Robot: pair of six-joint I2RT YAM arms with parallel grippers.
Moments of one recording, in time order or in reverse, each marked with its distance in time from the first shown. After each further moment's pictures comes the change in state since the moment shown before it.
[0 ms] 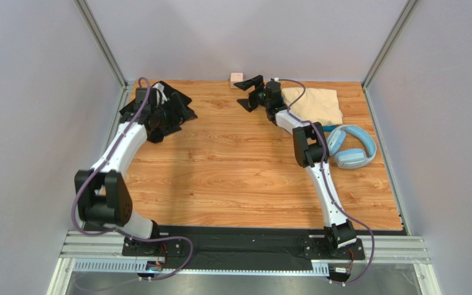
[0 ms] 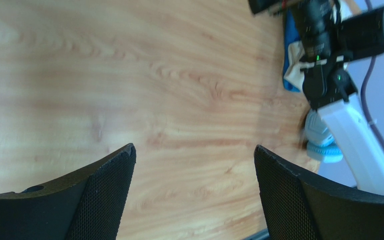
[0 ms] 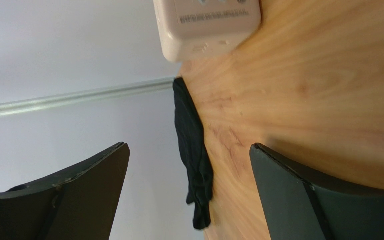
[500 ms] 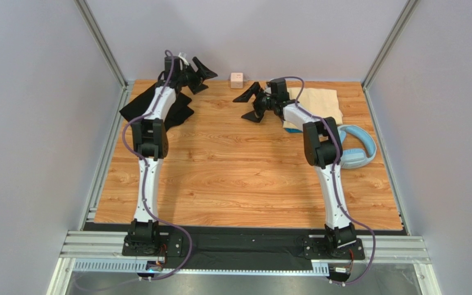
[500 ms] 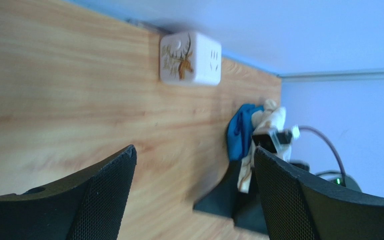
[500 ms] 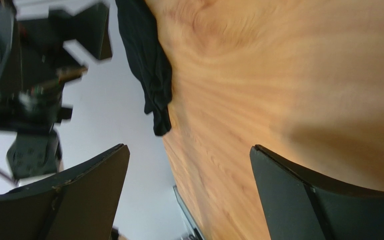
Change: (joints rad) left arm -0.013 1.172 1.236 0.208 0.234 -0.198; right arm -0.018 -0.283 -0.273 -0.361 -0.306 -0.300
